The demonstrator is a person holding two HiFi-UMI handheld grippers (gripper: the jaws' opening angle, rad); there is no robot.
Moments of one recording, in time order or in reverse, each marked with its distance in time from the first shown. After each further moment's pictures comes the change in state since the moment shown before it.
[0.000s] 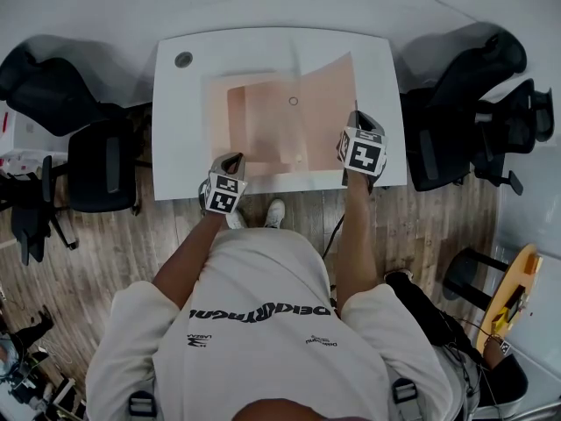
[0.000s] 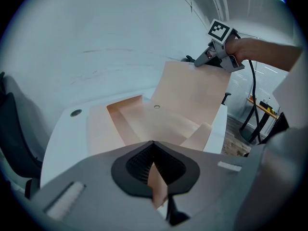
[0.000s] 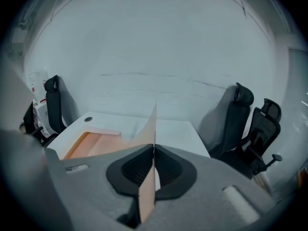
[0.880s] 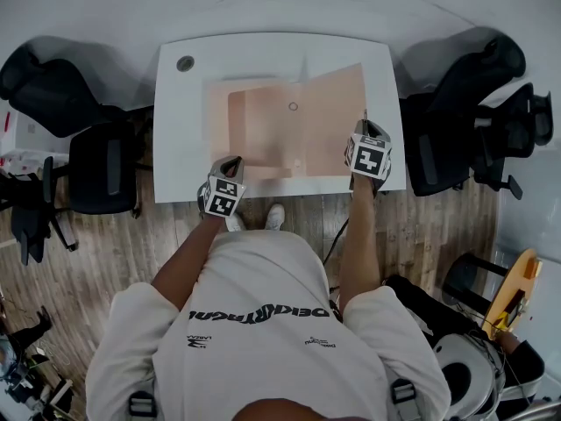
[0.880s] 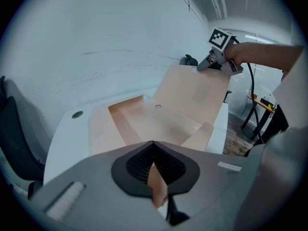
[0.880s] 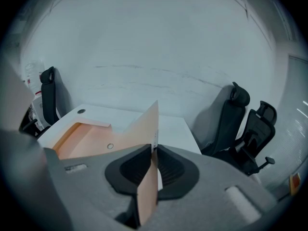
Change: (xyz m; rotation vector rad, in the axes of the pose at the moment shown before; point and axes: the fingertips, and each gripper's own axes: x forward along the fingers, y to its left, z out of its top) left arm 0.001 0.003 -0.005 0.025 0.003 0.011; right arm 0.011 -0.032 -0.021 -0.039 0.039 -0.059
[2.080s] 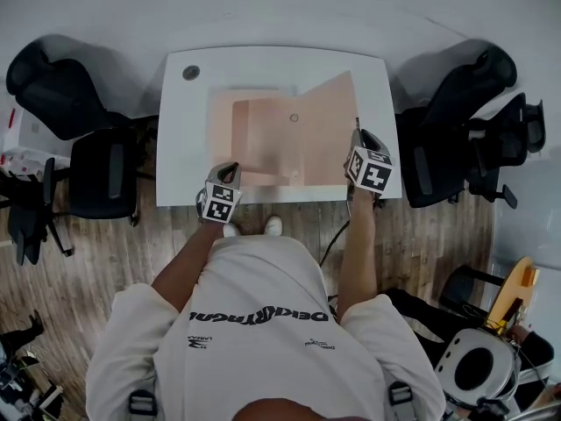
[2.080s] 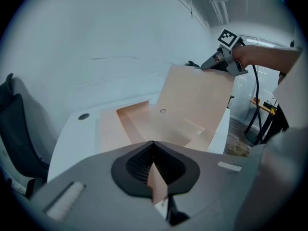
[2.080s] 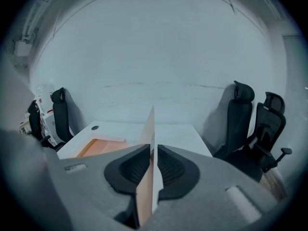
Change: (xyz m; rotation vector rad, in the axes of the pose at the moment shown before) left arm -0.021 0.011 0.007 -0.032 -0.071 0.040; right arm -0.041 0.015 0.019 0.100 -0.124 0.131
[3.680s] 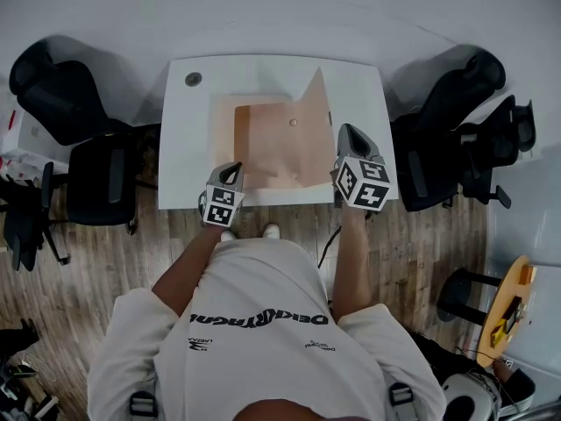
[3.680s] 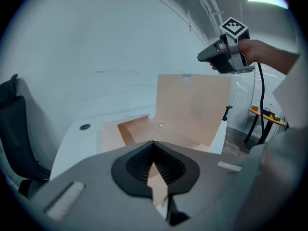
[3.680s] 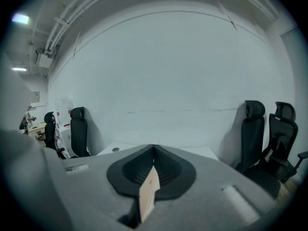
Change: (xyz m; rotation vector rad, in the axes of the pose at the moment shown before) left arm -0.031 -0.003 0.032 -0.019 -0.133 -0.012; right arm -0.082 0.087 0.071 -0.013 -0.247 0.144
